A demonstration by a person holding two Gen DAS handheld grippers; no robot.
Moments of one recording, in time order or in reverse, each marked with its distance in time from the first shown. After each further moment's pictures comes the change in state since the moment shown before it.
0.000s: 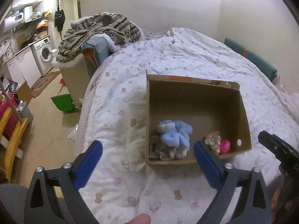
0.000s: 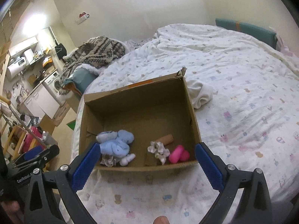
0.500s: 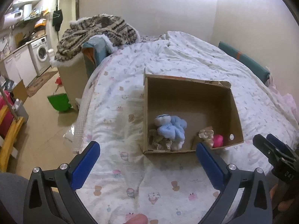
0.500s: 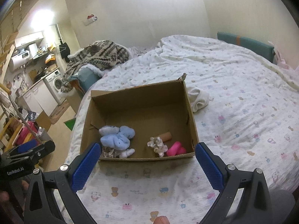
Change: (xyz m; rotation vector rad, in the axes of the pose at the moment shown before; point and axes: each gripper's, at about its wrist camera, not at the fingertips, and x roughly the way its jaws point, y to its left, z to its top) left arm -0.020 0.010 -0.020 -0.021 -0.025 -0.041; right arm -0.022 0.014 -0.026 -0.073 -0.074 -0.033
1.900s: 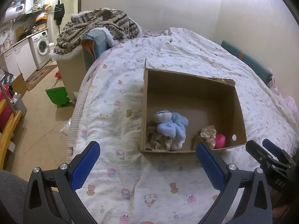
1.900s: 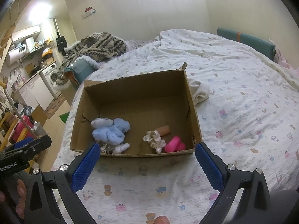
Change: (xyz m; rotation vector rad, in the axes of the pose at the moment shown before) left arm 0.024 -0.003 0.001 -0.023 0.034 -0.010; right arm 0.025 0.002 -0.007 -0.007 0.053 -0.022
